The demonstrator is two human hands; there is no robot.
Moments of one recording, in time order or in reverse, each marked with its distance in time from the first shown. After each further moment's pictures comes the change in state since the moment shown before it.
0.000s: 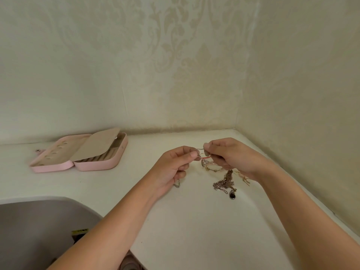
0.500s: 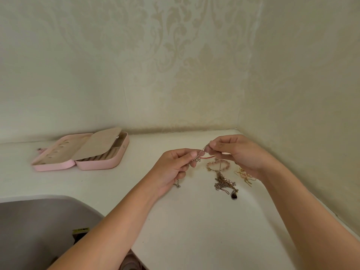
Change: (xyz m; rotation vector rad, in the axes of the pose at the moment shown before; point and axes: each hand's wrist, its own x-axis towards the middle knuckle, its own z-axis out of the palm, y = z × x) left_hand 0.001 -0.003 -0.003 0.077 0.034 0.008; right_hand 0.005 0.012 -0.010 0.121 0.070 -0.054
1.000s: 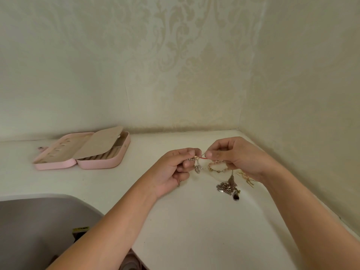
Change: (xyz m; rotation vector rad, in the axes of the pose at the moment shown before) left_hand 0.000 0.005 -0.003 -0.251 -0.139 -0.090; right_hand -0.006 -0.010 0.009 -0.078 -0.028 0.064
